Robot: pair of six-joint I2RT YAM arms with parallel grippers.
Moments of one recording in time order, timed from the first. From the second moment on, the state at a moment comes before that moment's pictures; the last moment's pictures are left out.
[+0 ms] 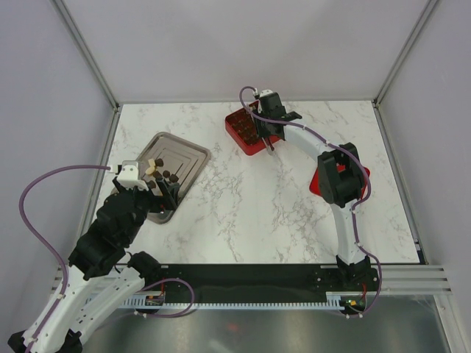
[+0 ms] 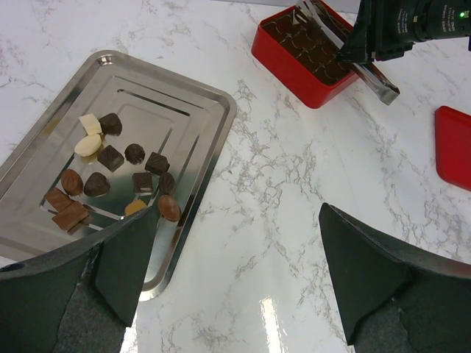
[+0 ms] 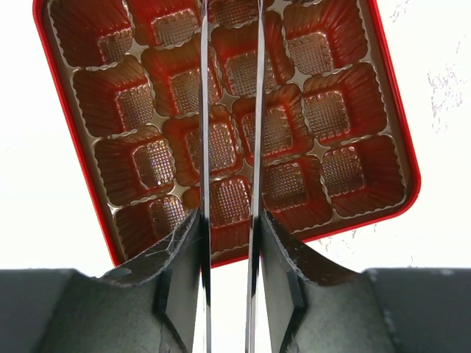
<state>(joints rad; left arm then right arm) -0.60 0.43 0.80 -0.63 -0.39 -0.31 0.44 2.23 1.86 -0.39 0.10 0.12</state>
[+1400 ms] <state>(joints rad) -0.60 0.38 0.80 -0.62 -0.38 -0.31 0.83 2.06 1.83 -0.33 -0.04 0.11</state>
